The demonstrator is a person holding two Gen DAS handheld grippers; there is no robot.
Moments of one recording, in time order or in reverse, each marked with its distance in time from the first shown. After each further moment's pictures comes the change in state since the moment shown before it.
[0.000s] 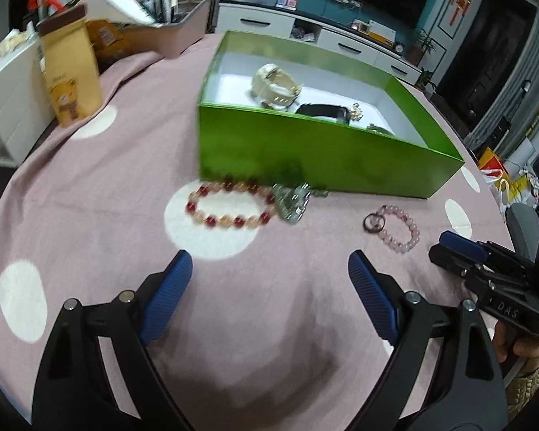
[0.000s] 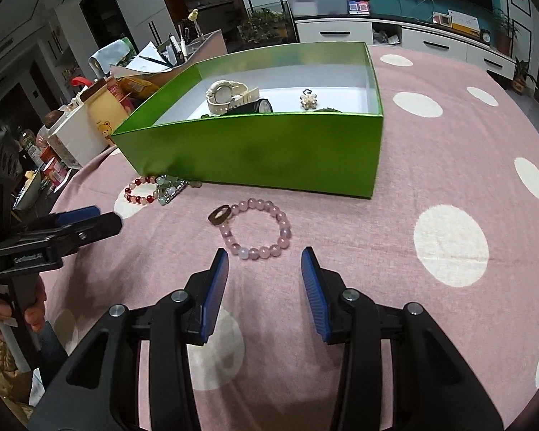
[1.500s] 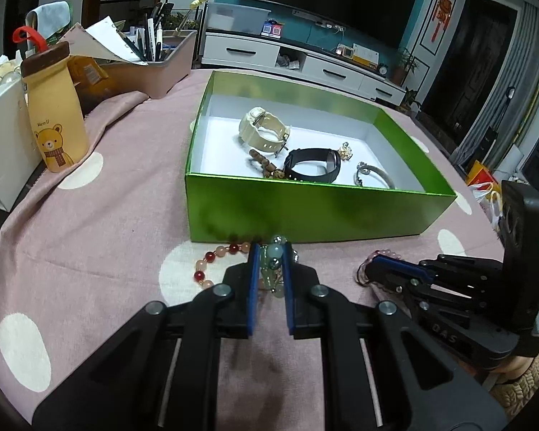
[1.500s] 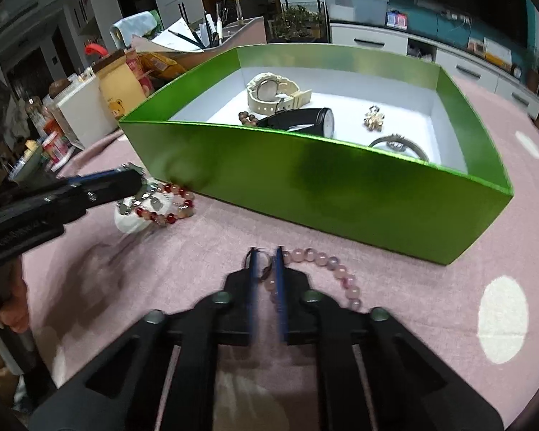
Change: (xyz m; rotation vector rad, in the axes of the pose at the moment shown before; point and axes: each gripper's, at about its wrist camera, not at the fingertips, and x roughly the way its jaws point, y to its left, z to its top) left arm 0.000 0.006 0.022 0.024 -0.124 -0.053; right arm 0.051 0.044 0.029 -0.152 0.013 0.001
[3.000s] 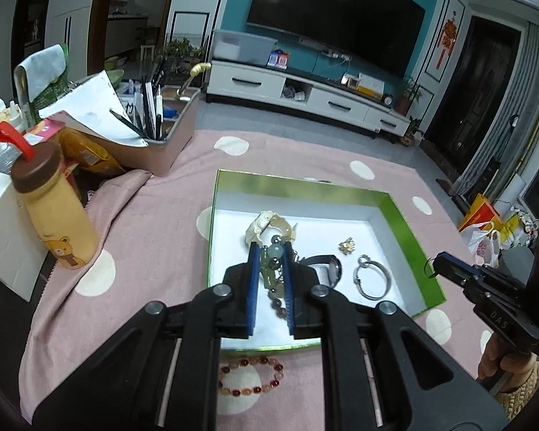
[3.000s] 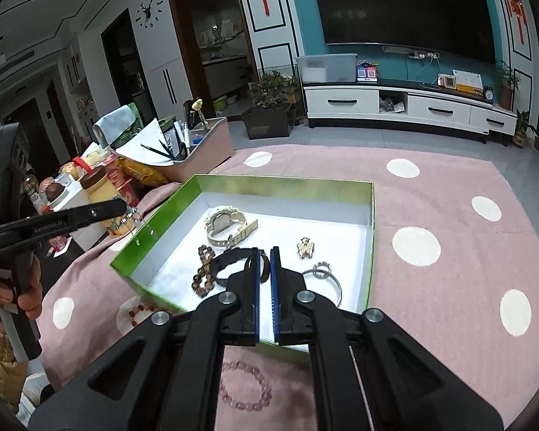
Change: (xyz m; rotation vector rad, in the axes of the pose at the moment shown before) left arm -0.005 0.004 0.110 -0.017 -0.080 0.020; right arm -0.068 -0.062 0.077 0.083 -0.256 -0.025
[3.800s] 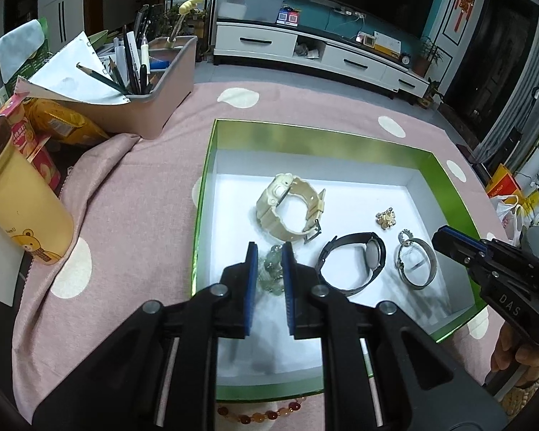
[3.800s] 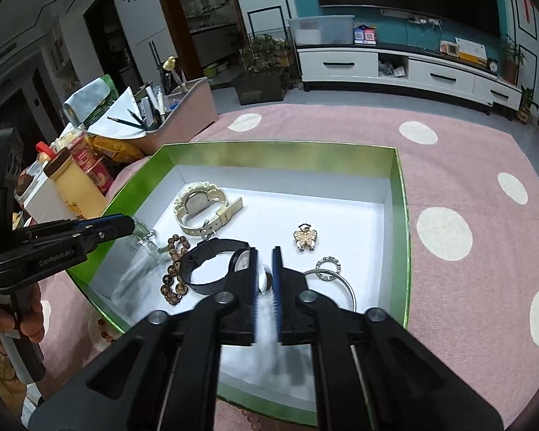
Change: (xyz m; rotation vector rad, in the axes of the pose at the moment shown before) left arm 0.075 0.004 -0.009 0.024 0.156 0.069; right arm 0.072 -0.013 0.005 0.046 0.148 -0.012
